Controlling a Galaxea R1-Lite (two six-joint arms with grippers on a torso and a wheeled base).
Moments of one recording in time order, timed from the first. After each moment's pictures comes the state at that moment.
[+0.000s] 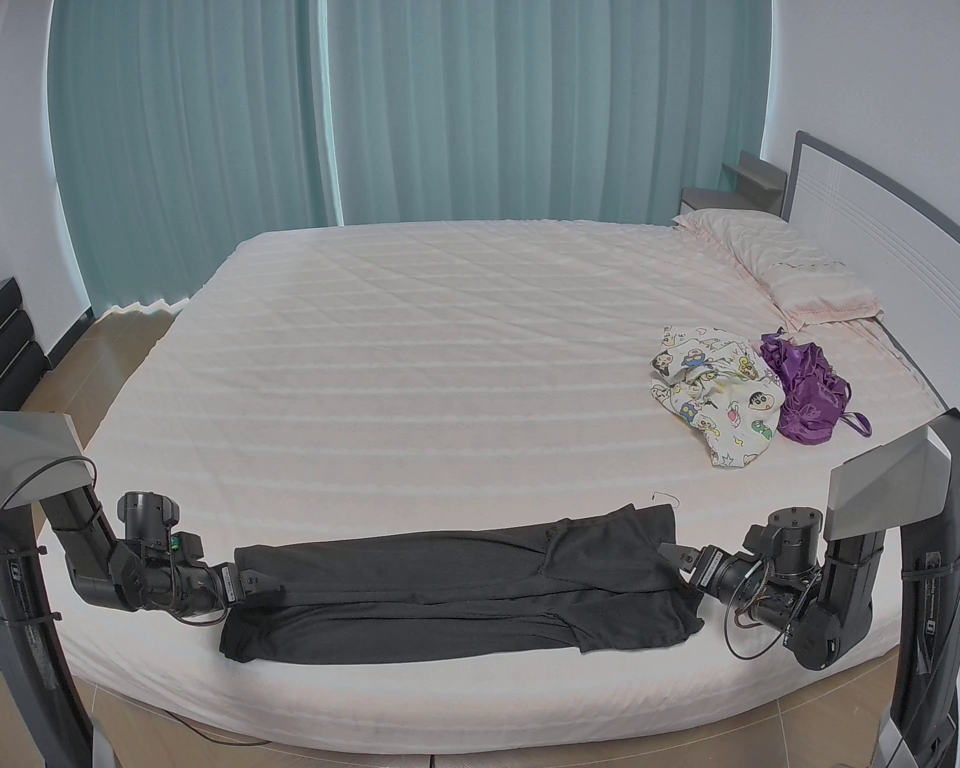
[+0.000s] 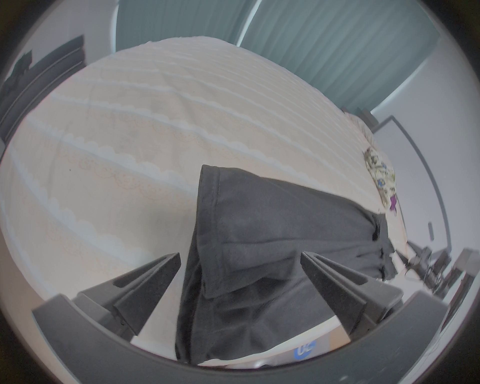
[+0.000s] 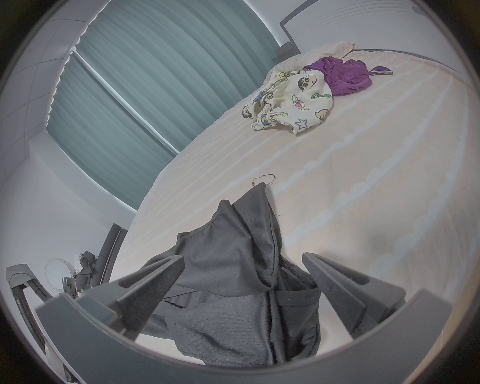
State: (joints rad) left arm 0.18 2.24 -0.57 -0.72 -0.37 -0.21; right arm 0.23 2.39 -0.36 -1.54 0.07 0.66
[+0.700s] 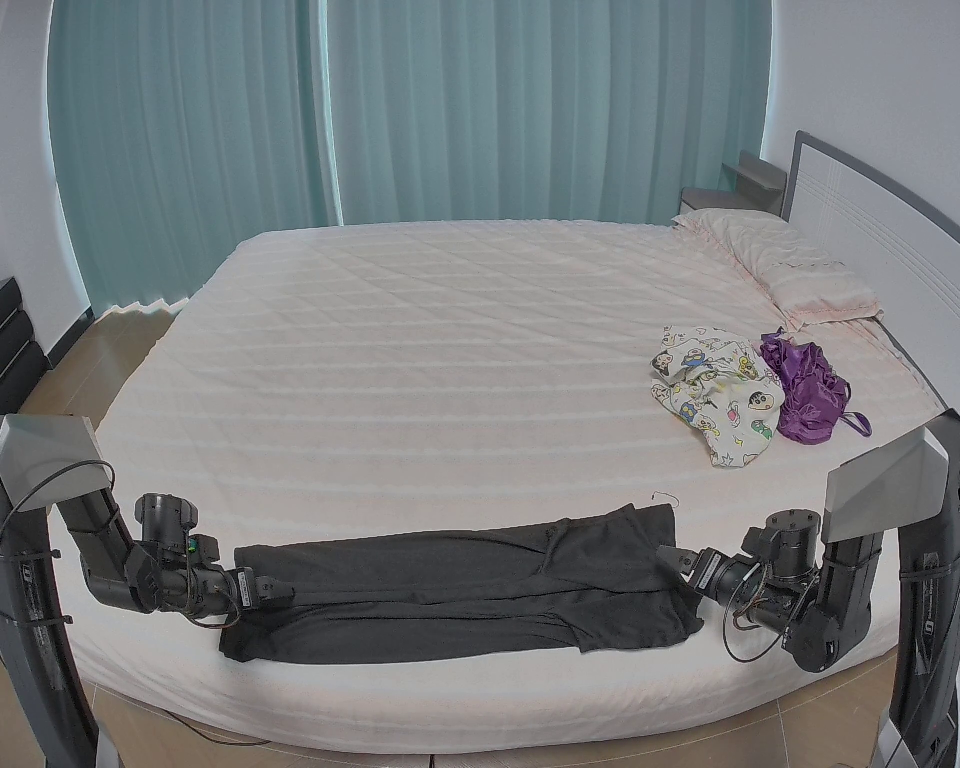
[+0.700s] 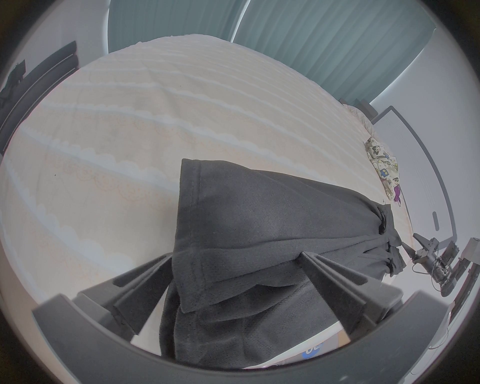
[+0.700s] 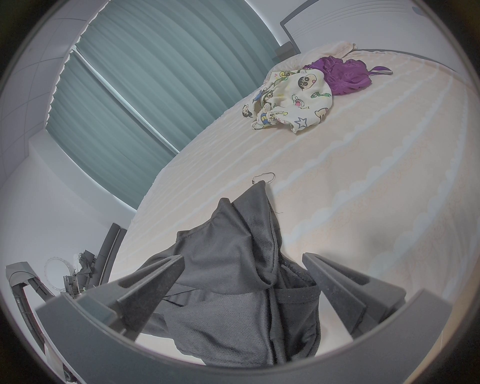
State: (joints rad) left arm 0.12 2.28 -0.61 -0.72 -0.32 -0.18; right arm 0.24 2.39 -0.35 -1.55 0.06 0.66
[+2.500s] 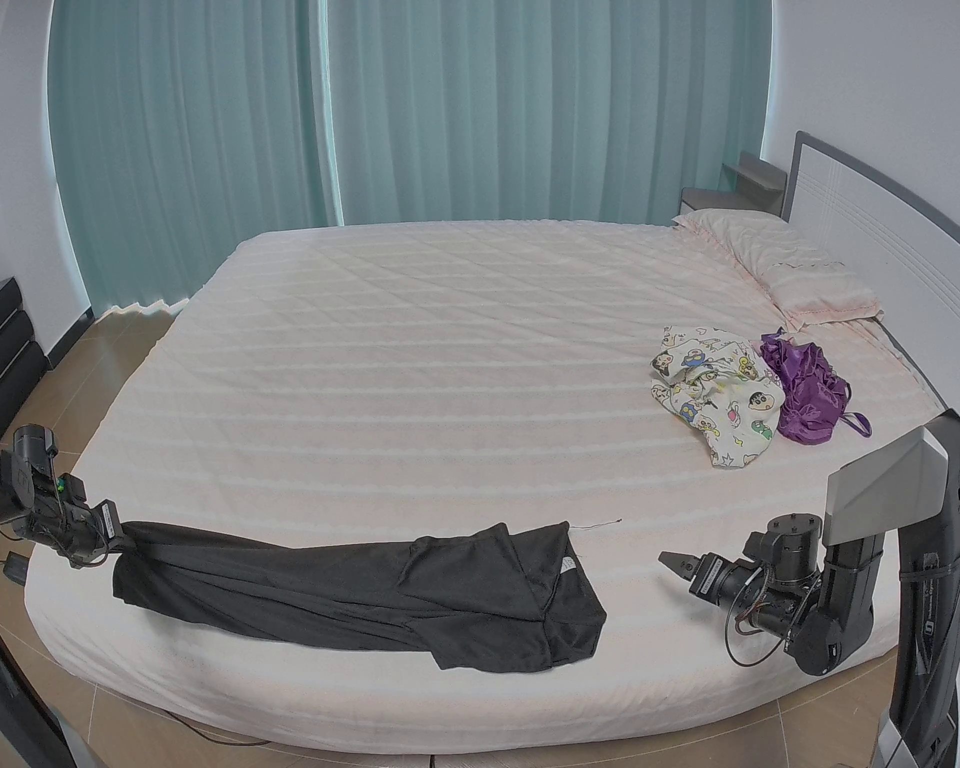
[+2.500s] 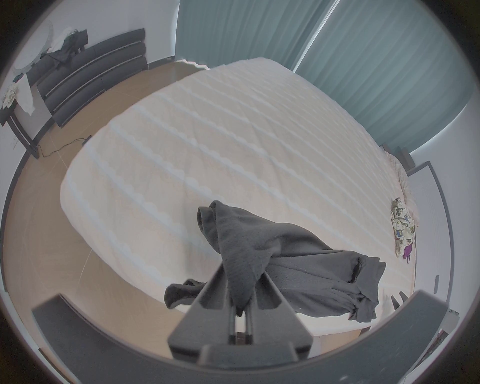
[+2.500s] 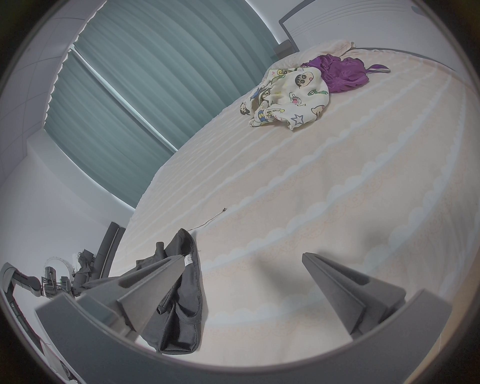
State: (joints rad) left arm 0.55 1.97 -0.89 -0.04 -0.35 -0.07; right arm 0.24 2.39 -0.33 -1.55 0.06 0.66
